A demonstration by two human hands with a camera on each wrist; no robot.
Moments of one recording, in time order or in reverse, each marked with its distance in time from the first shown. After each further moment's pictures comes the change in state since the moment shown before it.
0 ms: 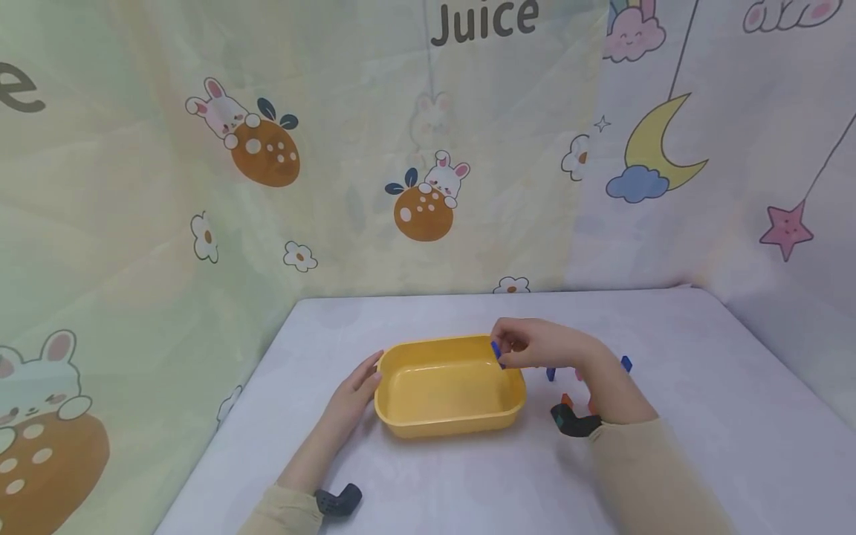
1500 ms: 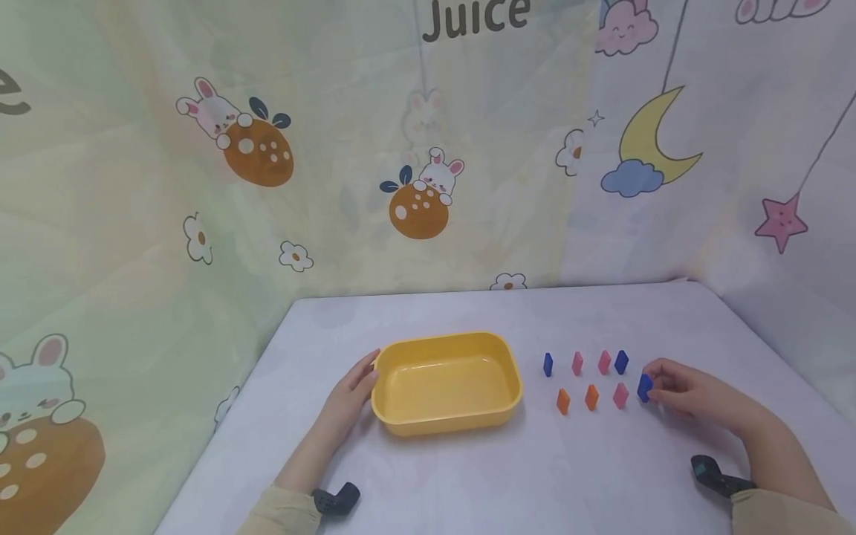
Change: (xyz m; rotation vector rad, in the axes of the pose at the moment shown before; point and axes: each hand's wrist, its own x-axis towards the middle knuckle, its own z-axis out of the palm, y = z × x) left_hand -0.002 0.003 0.000 0.013 0.006 -0.019; right_hand -0.166 0.186 -0.001 0.207 0.227 0.315
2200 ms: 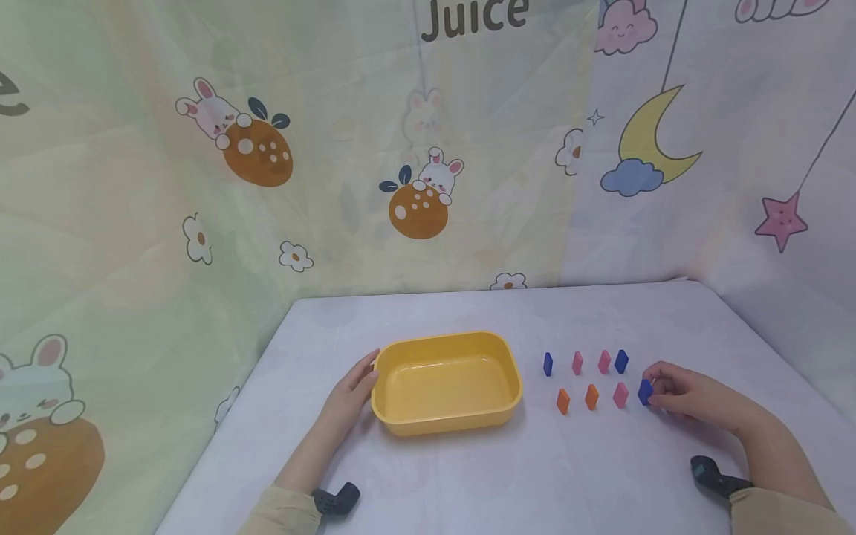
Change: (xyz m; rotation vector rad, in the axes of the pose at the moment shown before) left_hand 0.000 0.000 -0.001 -0.015 -0.014 0.025; right_hand 0.002 0.007 0.000 -0.001 -0.060 -0.055
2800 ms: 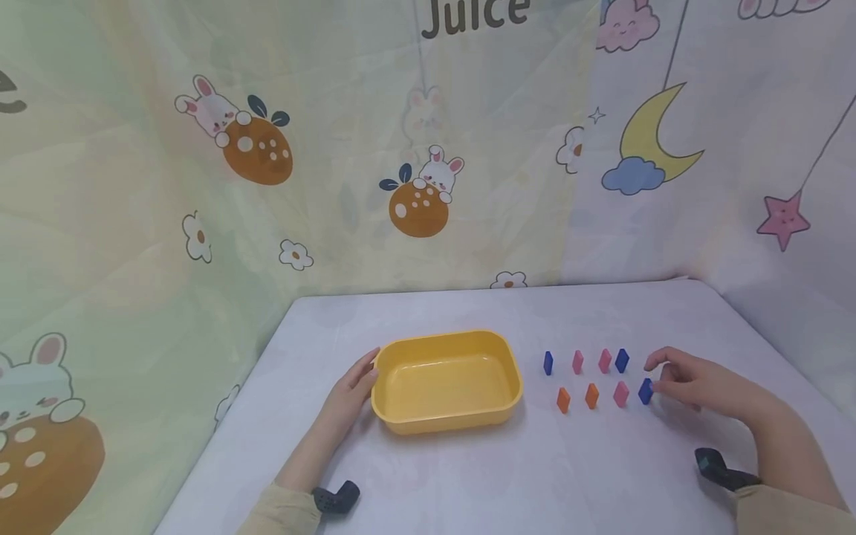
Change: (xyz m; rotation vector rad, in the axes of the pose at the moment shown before) left_hand 0.002 -0.005 -0.001 0.001 -0.012 0.025; right_hand -0.005 -0.035 -0.009 -0.158 0.048 0.014
